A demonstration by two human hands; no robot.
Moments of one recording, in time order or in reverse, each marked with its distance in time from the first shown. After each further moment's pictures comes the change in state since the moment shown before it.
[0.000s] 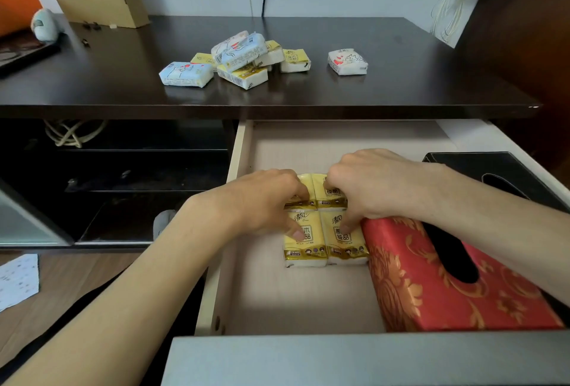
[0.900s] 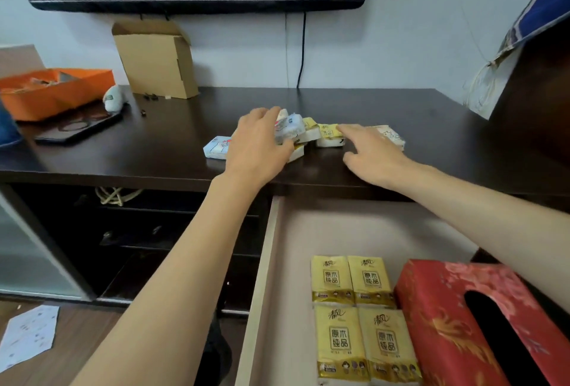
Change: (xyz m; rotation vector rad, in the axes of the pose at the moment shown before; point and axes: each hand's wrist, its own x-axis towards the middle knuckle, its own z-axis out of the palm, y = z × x) left_hand 0.055 -0.092 -0.104 -0.218 0.925 -0.373; right_hand 0.131 0.083 -0.048 0.632 0.525 0.213
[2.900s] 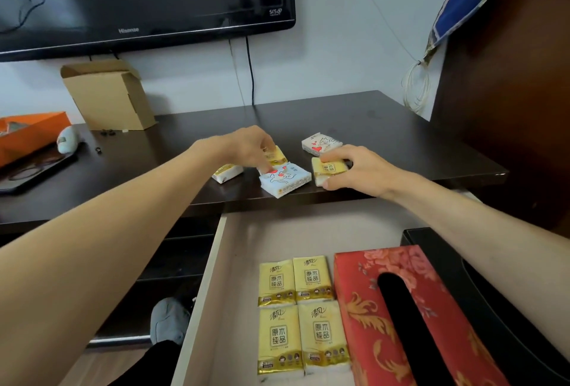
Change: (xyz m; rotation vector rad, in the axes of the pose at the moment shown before) left_hand 0.070 0.067 0.023 0.297 -0.649 0.121; right_hand -0.055 0.084 -0.034 0.479 -0.045 0.132
